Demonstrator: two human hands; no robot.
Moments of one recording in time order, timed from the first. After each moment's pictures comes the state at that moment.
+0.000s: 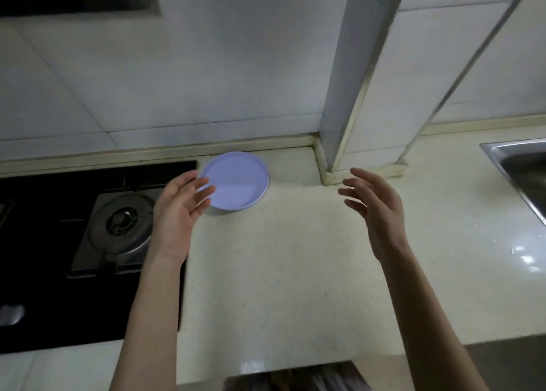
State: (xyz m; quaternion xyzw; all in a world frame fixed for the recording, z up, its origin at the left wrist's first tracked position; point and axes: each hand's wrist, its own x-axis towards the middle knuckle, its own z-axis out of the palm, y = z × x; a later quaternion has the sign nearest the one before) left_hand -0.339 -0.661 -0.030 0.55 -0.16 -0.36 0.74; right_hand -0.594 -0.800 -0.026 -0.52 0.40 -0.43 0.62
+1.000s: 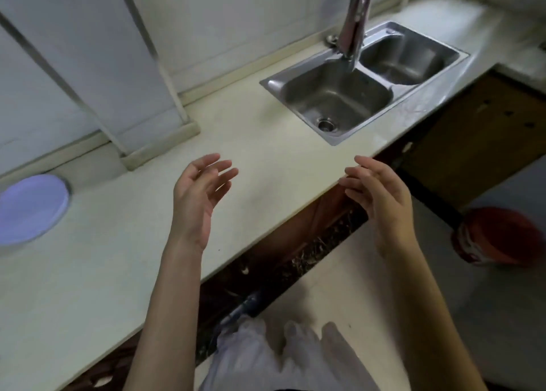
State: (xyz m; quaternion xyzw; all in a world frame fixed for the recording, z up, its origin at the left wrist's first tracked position) left_hand -0.779 -0.728 -0.004 0.50 -0.33 -0.54 0.59; right_hand -1.023 -0.708 -0.008 -0.38 0.50 -0.60 0.49
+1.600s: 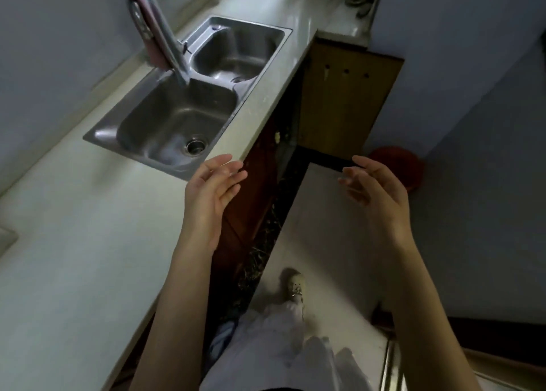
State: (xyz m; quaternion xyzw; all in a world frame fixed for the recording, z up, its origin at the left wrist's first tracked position) left_hand -1.079 -0.822 -0.028 0.42 -0.45 -0.67 0.41; right_hand -1.276 -0.697 -0.041 -0.23 0.60 -0.69 0.33
